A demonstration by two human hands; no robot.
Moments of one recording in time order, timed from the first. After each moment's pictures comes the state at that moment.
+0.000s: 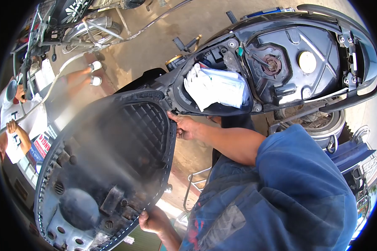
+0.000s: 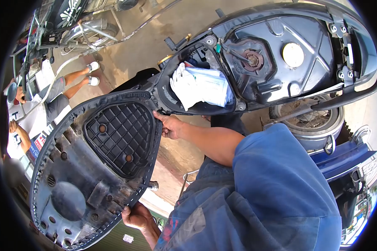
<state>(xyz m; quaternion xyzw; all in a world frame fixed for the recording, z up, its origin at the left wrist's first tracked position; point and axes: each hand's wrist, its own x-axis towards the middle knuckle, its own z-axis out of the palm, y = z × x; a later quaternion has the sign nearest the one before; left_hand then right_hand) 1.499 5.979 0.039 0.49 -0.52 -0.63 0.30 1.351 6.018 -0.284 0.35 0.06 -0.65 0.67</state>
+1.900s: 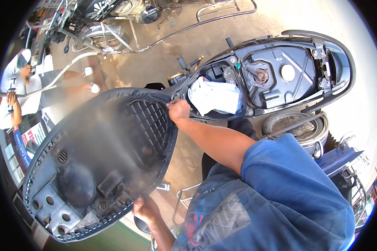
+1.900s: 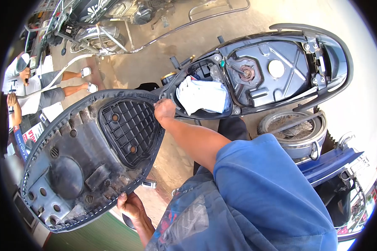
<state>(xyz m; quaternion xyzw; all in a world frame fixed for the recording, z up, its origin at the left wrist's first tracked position) 1.516 5.939 0.028 0.45 -0.52 -0.67 0.28 1.295 5.982 -0.243 0.26 0.72 -0.57 0.31</state>
